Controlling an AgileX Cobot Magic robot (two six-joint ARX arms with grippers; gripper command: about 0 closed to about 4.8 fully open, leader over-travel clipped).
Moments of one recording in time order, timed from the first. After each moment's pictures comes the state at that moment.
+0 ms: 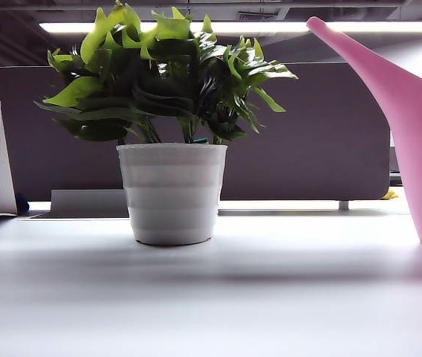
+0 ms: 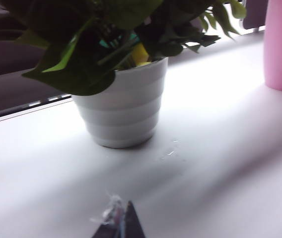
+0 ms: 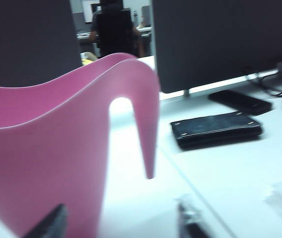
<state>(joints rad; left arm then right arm) -0.66 0.00 0.01 -0.06 -0.12 0.10 0.03 0.04 0.03 0.09 0.41 0.08</state>
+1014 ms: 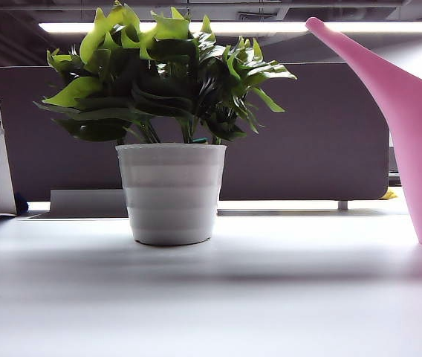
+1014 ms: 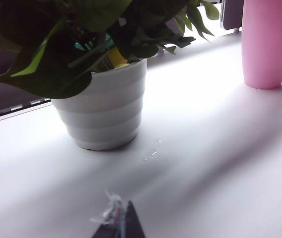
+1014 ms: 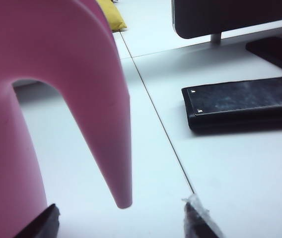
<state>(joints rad) -0.71 0.00 0.01 -0.06 -0.11 0.10 -0.49 1.29 0.33 0.78 -0.30 0.06</state>
